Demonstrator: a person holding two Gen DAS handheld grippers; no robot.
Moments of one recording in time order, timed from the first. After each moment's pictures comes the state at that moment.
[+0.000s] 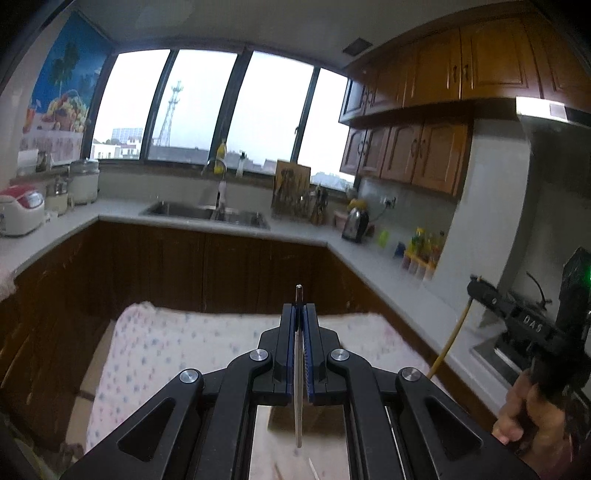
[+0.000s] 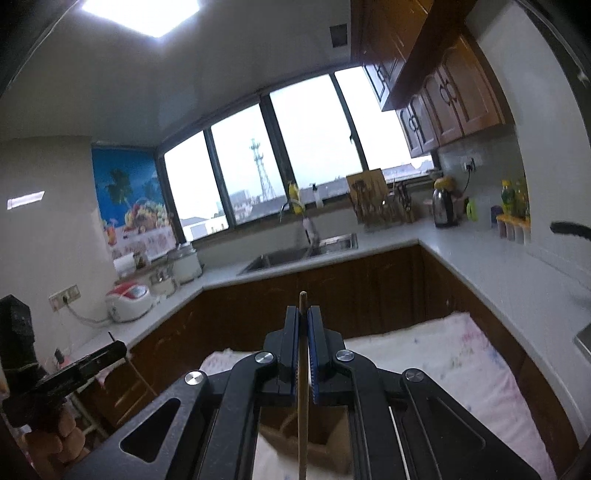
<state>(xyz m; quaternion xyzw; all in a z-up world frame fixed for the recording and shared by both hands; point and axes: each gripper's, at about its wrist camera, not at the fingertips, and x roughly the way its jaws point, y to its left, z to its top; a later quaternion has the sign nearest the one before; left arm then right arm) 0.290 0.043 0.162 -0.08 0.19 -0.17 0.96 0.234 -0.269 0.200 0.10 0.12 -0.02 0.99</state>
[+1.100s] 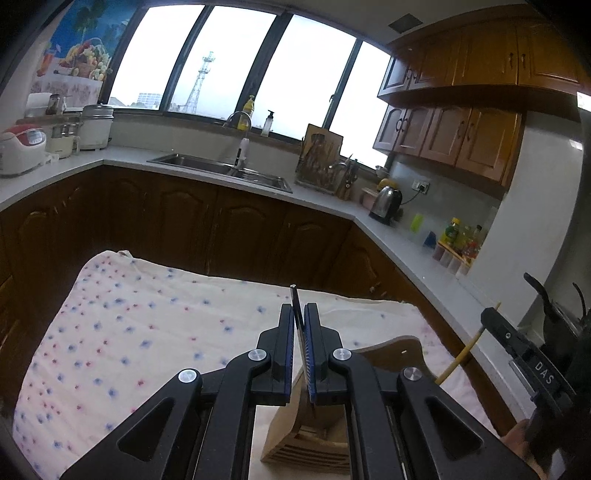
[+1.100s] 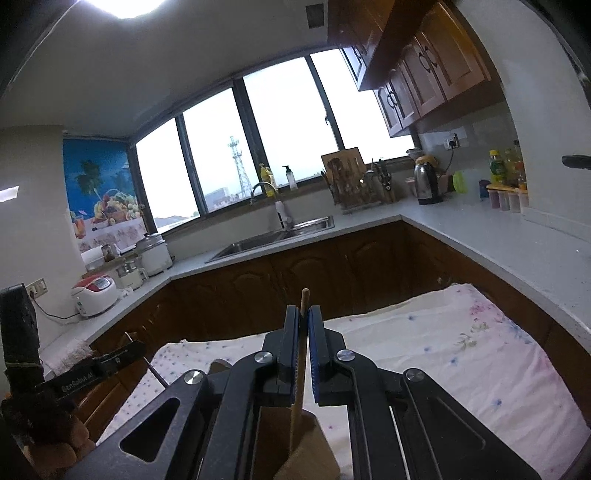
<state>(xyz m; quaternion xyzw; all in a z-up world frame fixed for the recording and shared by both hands) 0.465 -0.005 0.014 -0.14 0.25 -0.14 0.95 0.308 -0.295 0.084 0.12 0.15 -0.06 0.98</state>
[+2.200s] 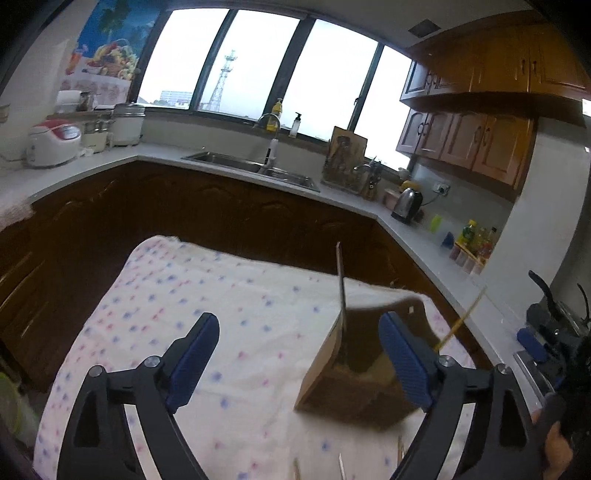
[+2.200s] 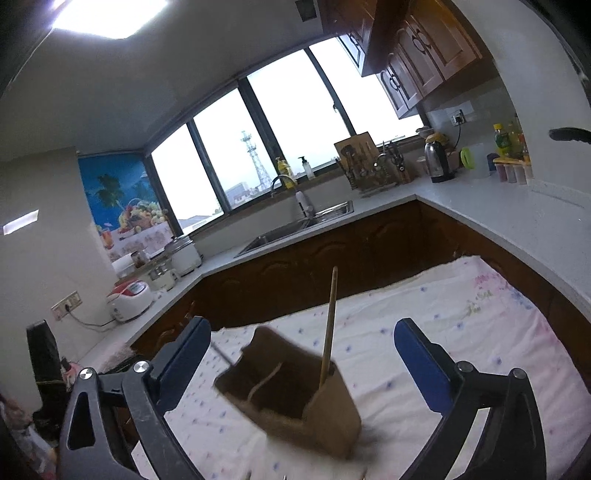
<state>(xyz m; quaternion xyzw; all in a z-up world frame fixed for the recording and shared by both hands) 0.346 0.042 0.026 -0.14 0.25 -0.09 0.95 0.227 -0.298 0.093 0.16 0.16 0.00 0.97</state>
